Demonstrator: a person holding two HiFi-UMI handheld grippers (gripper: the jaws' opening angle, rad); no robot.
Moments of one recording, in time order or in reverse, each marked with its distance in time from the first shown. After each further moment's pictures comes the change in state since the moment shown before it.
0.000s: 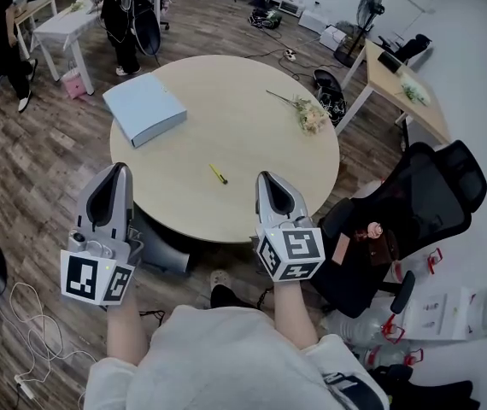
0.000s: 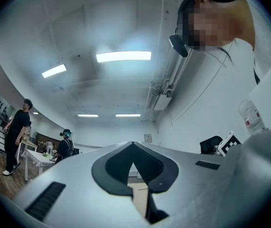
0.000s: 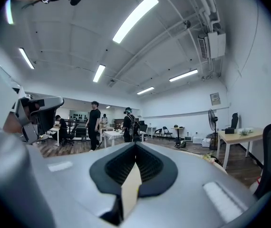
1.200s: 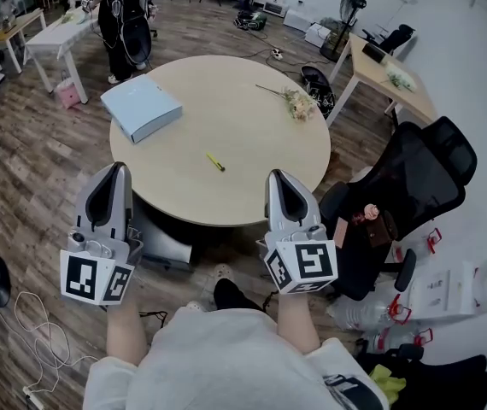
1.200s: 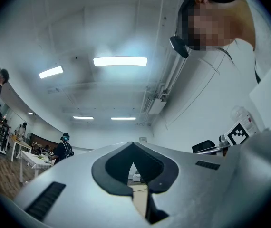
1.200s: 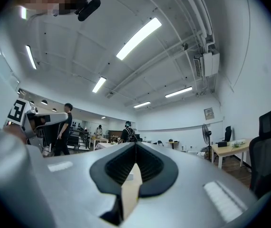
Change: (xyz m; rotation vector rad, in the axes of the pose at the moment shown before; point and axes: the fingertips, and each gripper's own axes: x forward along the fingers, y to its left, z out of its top) left arm -0.052 -0.022 0.029 -0.002 -0.036 -0.063; right arm -0.095 0.037 0.053 -0.039 -0.178 -0.071
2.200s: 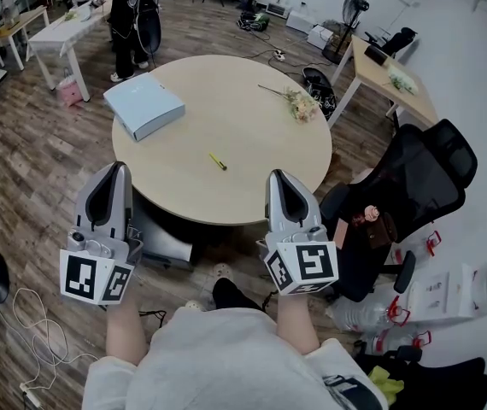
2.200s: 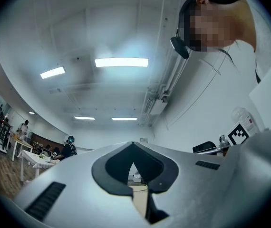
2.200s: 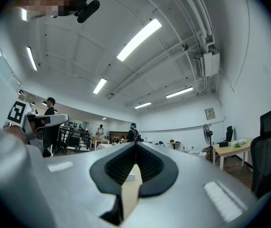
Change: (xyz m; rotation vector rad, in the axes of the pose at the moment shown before) left arm -0.011 0.003 0.001 -0.011 -0.008 0.012; right arm -0.004 0.009 0.002 0.005 -0.009 0.010
